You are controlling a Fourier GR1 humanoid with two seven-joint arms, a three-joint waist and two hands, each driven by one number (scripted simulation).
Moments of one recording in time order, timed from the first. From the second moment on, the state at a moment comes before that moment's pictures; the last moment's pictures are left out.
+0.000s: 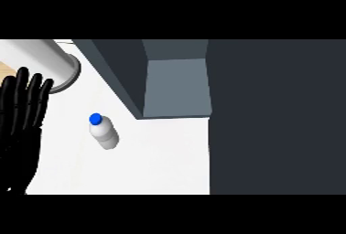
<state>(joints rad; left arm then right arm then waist) -0.03 0.10 0.01 -2.10 -0.01 -0.04 -0.03 0.00 -0.09 0.03 -2.10 0.02 0.00 0.00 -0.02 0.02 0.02</state>
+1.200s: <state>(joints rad) -0.19 0.00 -0.46 -1.80 -0.43 1.00 0.53 0.38 -0.02 0.14 -2.30 -0.28 0.08 0.15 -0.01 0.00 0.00</state>
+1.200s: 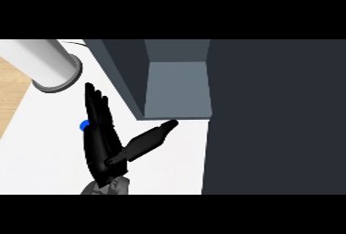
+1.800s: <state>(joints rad) -0.04 0.01 -0.60 -1.88 -0.57 1.08 0.58 0.52 -0.01 0.20 -2.28 -0.22 0.13 0.02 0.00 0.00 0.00</state>
